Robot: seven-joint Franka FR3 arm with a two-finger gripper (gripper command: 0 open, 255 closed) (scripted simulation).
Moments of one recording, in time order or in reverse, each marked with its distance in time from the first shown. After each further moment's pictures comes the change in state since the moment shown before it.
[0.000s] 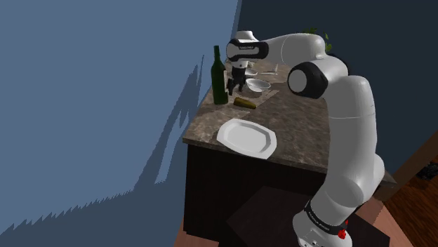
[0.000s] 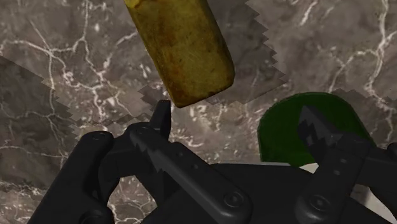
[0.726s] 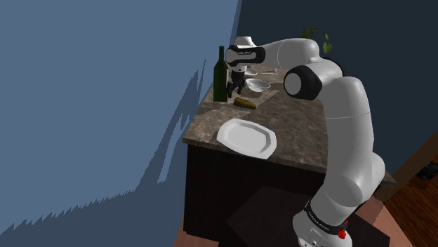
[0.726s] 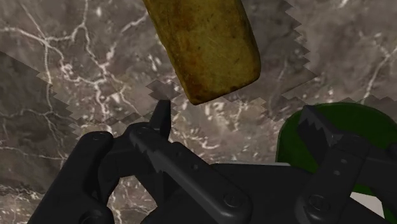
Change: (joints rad) arm -0.017 0.055 -0.002 0.017 0.011 0.061 -0.012
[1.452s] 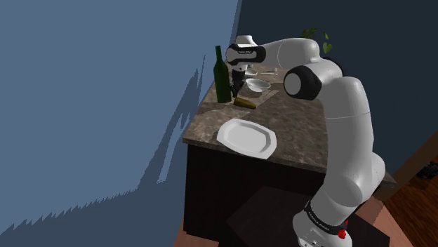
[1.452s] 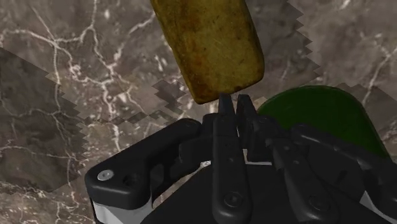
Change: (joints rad) arm -0.004 0.004 -0.004 0.020 0.000 -0.018 -0.001
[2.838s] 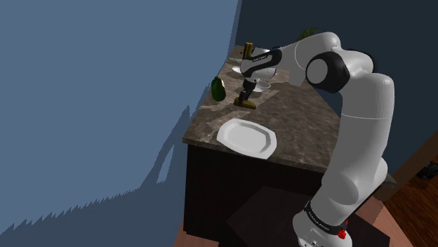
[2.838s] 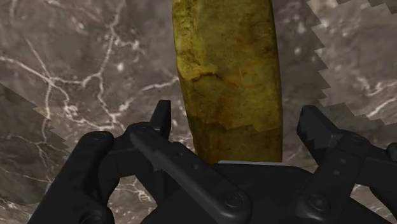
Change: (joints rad) arm -0.074 -0.228 0.032 -0.482 0.070 0.369 -0.345
